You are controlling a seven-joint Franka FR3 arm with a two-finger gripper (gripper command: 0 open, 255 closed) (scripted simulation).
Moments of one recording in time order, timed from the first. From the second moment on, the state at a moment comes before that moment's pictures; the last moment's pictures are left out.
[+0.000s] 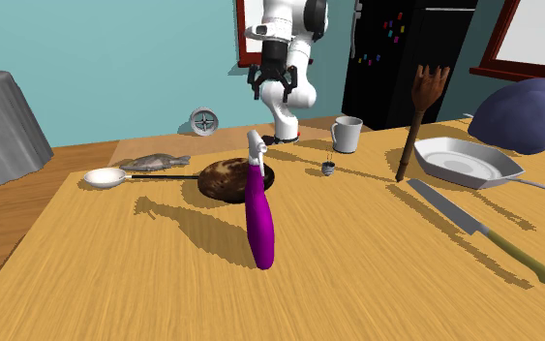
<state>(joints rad) 0.09 -0.80 0.13 -2.51 0.07 1.96 0.10</state>
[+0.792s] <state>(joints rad) 0.16 -0.63 0.40 -2.59 0.14 2.37 0.32</state>
